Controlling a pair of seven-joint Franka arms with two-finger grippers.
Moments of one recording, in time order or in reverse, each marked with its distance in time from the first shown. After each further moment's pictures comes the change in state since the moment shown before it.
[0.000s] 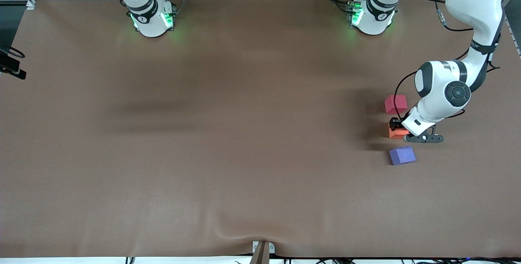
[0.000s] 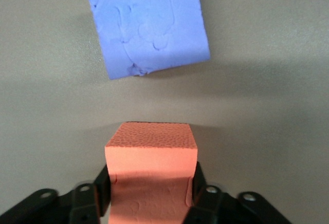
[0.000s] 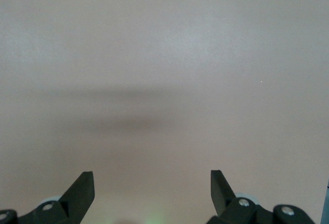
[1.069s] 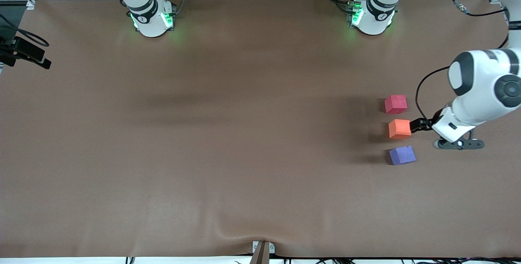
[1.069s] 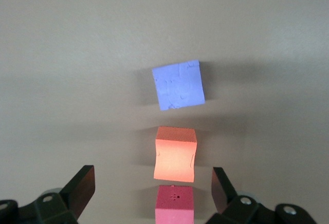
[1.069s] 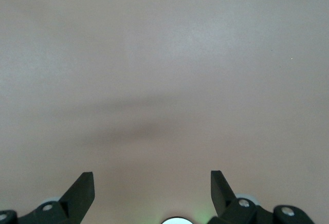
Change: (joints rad) left arm 0.002 -0.108 0.000 0.327 -0.001 -0.460 -0.001; right arm 0.187 -0.070 -0.060 -0.005 0.062 -0.071 0.277
